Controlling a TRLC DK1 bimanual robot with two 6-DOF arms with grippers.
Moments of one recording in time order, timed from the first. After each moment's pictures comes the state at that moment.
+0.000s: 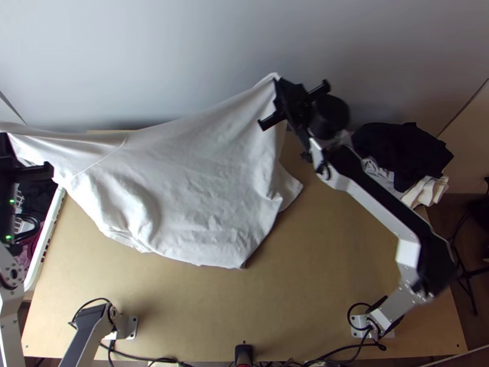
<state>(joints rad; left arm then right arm) 0.30 0.76 1.18 -0.16 0.02 0.12 0.56 1.76 1.61 0.29 0.14 -0.40</state>
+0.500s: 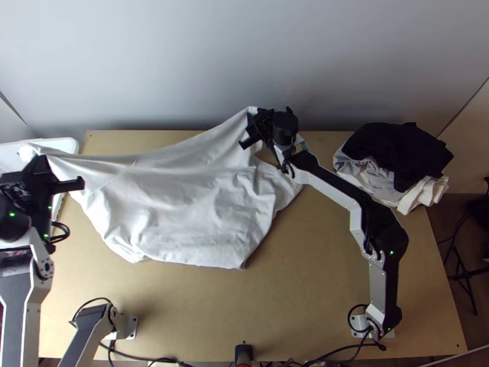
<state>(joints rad) 0.25 0.75 0.87 -0.04 -0.04 0.12 0.57 2.10 1.69 0.31 0.14 -0.35</state>
